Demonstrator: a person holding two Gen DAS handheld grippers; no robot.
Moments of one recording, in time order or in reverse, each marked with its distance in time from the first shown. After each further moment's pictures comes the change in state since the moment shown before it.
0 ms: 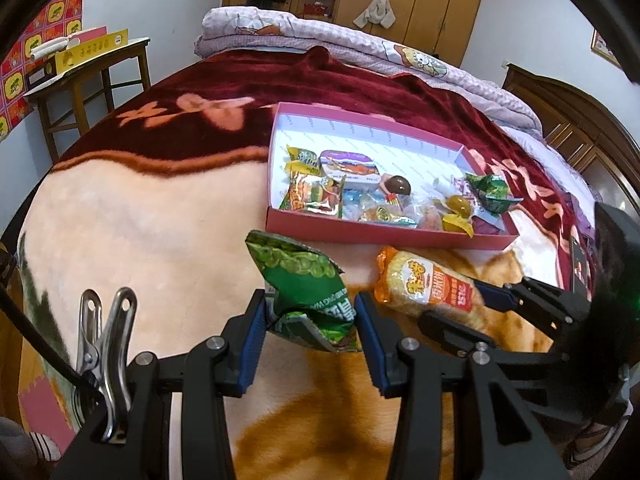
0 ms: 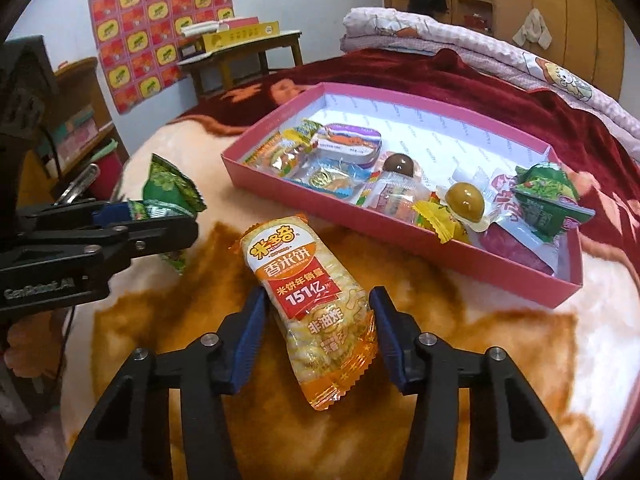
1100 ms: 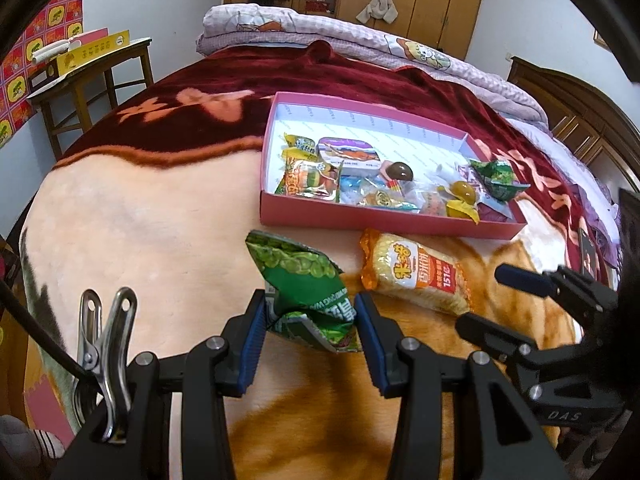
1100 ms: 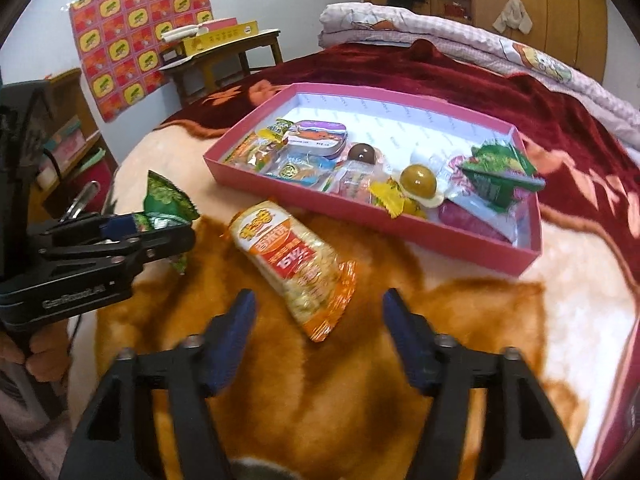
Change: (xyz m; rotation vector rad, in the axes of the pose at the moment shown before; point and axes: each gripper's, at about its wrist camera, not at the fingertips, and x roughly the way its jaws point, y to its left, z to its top) left arm 0.009 -0.008 -0.008 0.010 0.013 0.031; right arm -0.012 -0.015 -0.003 0.027 0.040 -0.043
